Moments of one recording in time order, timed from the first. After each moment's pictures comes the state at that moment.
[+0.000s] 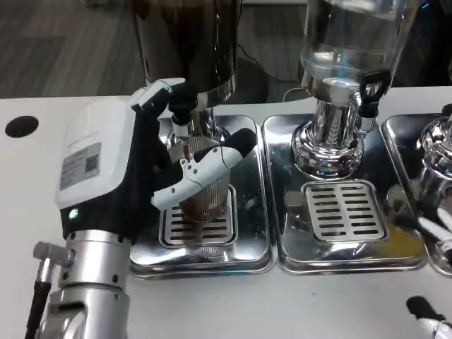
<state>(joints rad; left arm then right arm) 0.10 0.16 -0.24 -0.59 0.91 0.28 -0.02 0.64 -0.45 -0.27 -0.16 -0.21 -0.84 0.15</state>
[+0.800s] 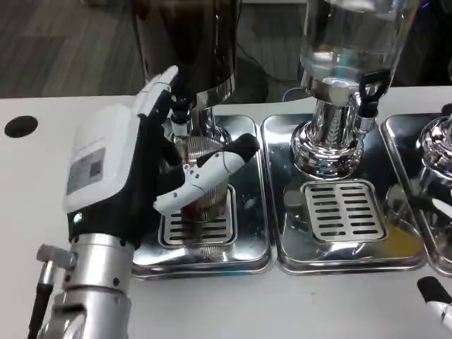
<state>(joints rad) 0.12 0.16 -0.21 -0.55 0.80 0.20 0.02 0.59 -0.48 -0.30 -0.17 -0.17 -0.79 0.19</state>
